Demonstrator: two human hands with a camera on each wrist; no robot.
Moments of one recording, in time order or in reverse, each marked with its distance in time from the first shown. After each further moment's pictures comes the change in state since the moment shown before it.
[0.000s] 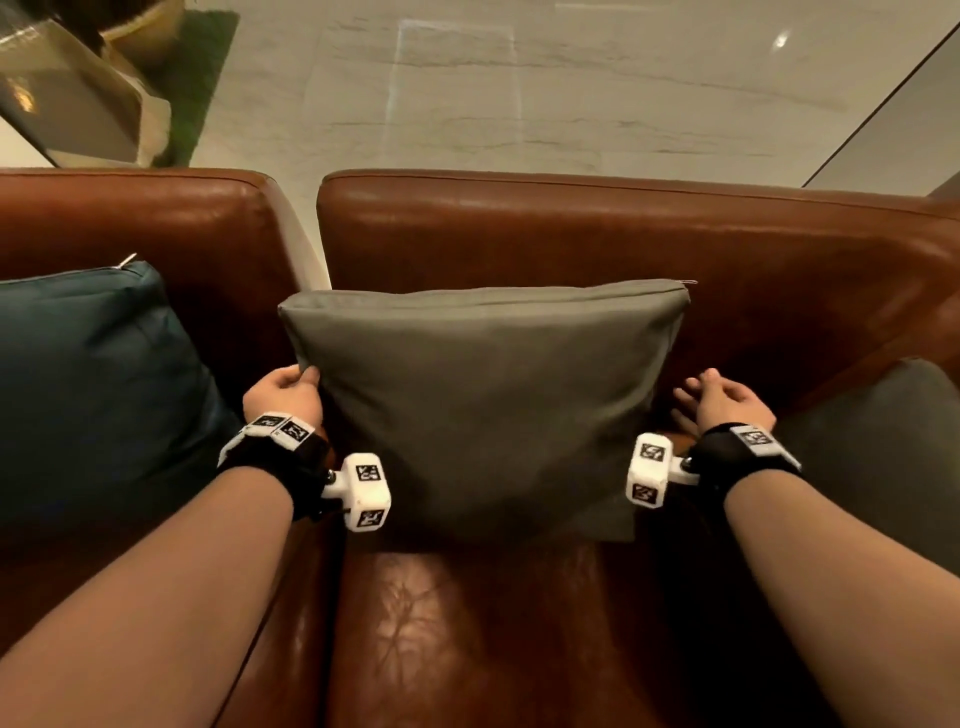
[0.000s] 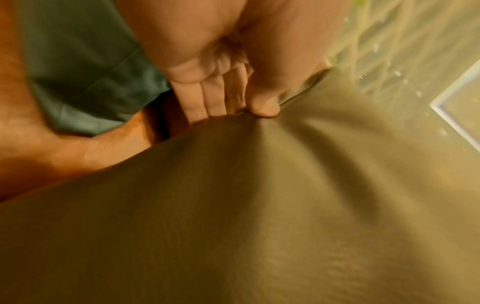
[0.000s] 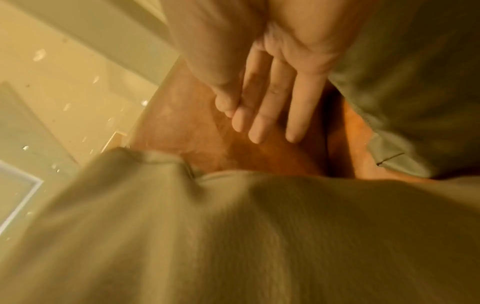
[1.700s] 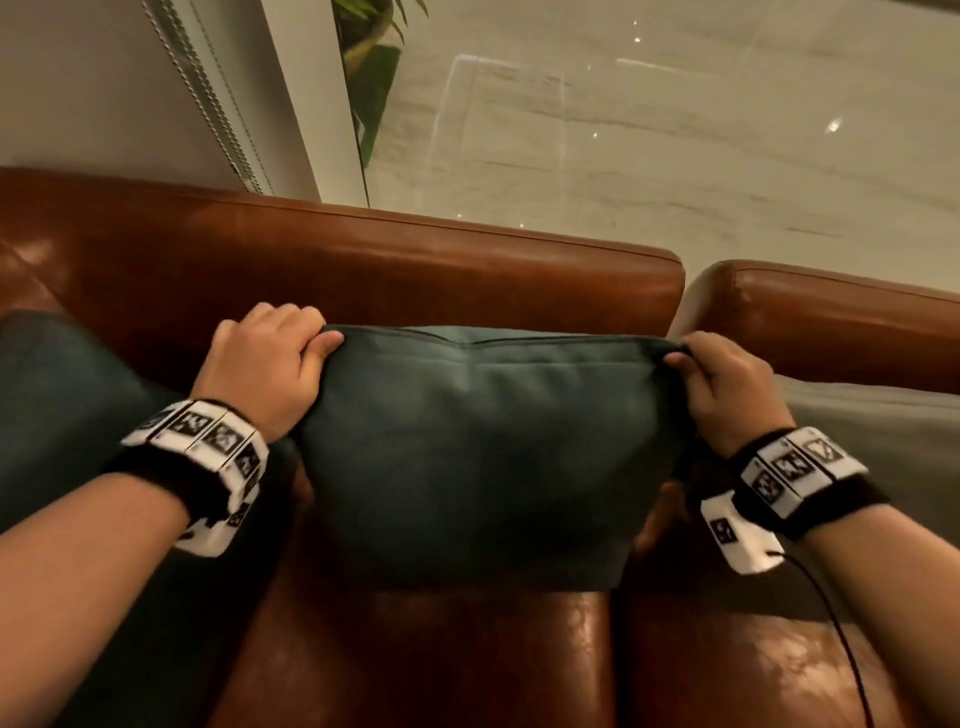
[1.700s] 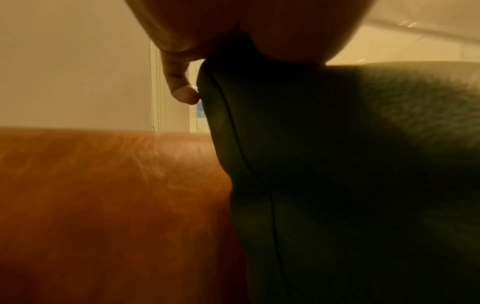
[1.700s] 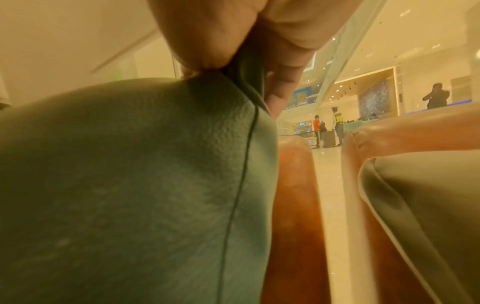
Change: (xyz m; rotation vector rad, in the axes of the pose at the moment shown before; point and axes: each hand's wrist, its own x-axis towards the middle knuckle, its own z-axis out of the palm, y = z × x) left_hand 0.315 -0.013 -0.422 0.824 -0.042 1.025; right_hand -0.395 -0.062 0.332 -0.847 -0.500 -1.193
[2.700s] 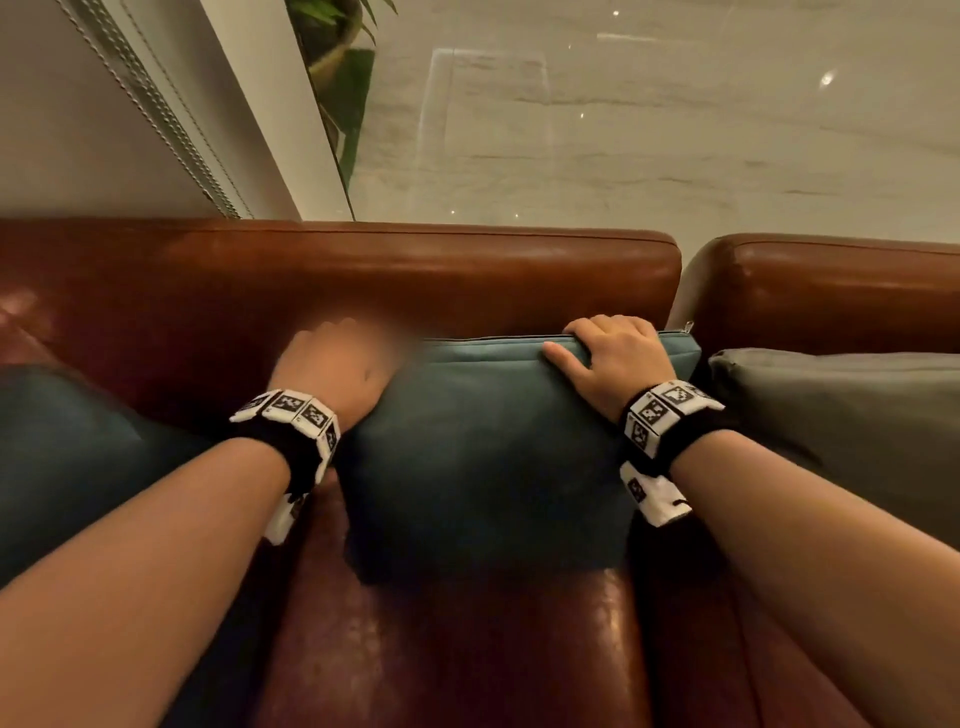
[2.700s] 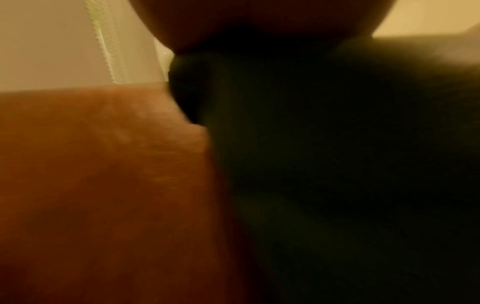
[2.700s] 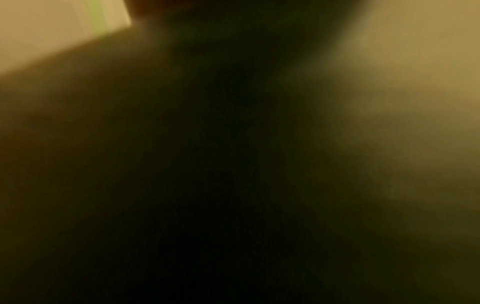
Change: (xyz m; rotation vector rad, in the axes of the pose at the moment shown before) left_hand 0.048 0.027 0.045 0.089 -0.234 0.078; right_hand 0.050 -0.031 0.079 -0.299 -0.151 -0.006
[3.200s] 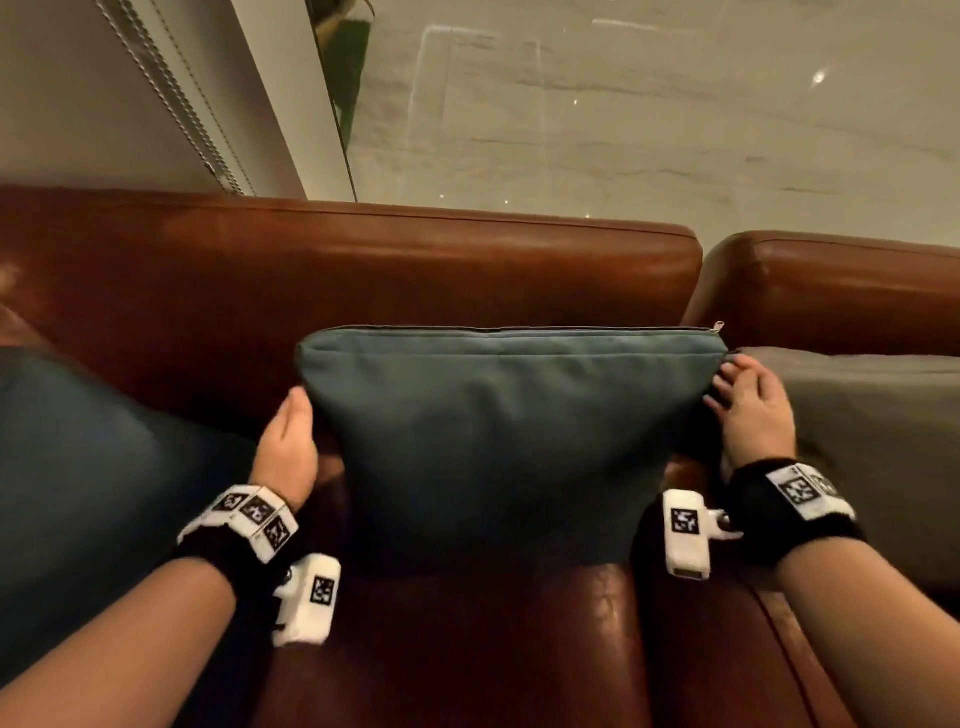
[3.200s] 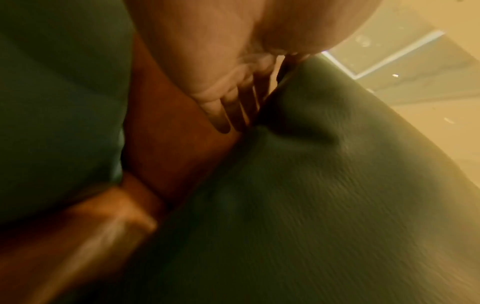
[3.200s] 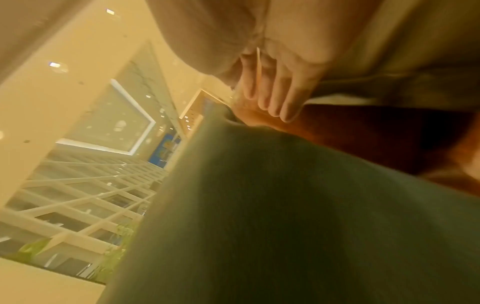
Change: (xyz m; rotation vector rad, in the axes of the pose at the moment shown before) left_hand -0.074 -0.024 0.051 -1.170 0.164 -0.631; right_hand -0.064 0.062 0.023 1.207 0.524 0.833
